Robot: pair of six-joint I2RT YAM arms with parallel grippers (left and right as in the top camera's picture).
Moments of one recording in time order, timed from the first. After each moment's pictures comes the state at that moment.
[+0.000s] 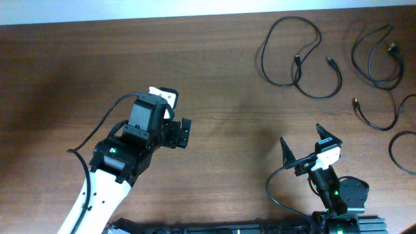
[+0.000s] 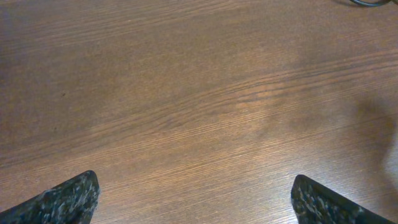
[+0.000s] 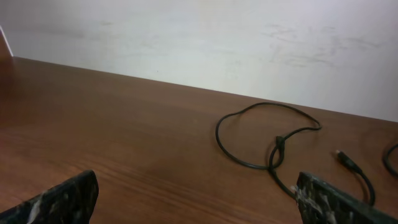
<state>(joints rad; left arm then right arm) -0.42 1.13 1.02 -0.78 -0.09 -0.12 -0.08 0.02 0.01 -0.05 -0.38 -0.06</state>
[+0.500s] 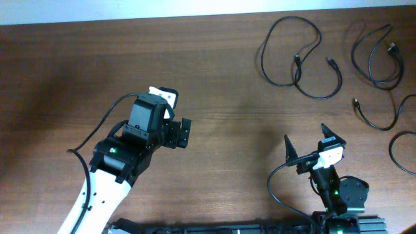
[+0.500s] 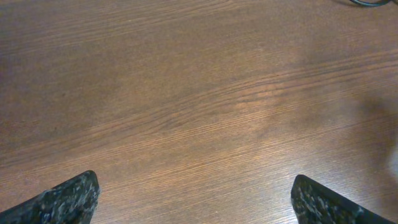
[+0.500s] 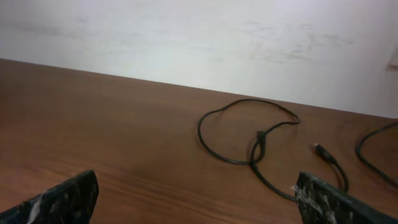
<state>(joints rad) -0.42 1.13 1.02 -0.78 -0.09 -0.12 -0.08 0.02 0.01 -0.05 -0.30 -0.07</state>
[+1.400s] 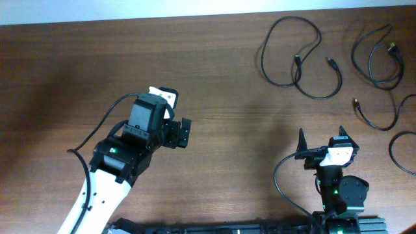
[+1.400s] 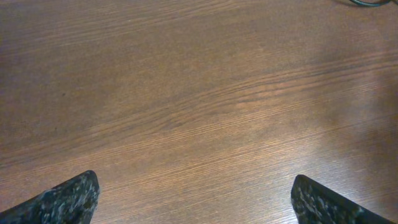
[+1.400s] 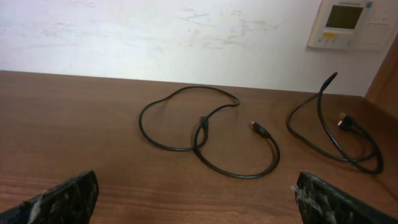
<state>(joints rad) -0.42 1.13 1.02 -0.78 -0.09 -0.12 -0.08 0.02 0.01 -0.07 -0.06 -0.07</state>
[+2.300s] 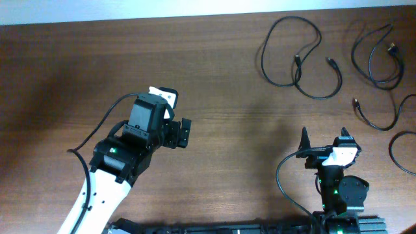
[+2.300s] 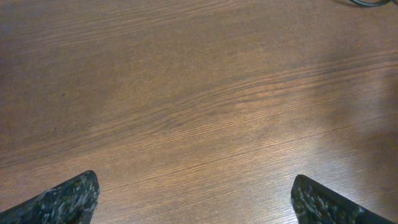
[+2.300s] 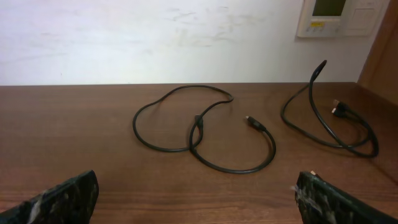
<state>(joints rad) -0.42 1.13 1.02 -0.78 -0.09 -0.12 -0.08 0.02 0.01 -0.08 -0.02 0.00</state>
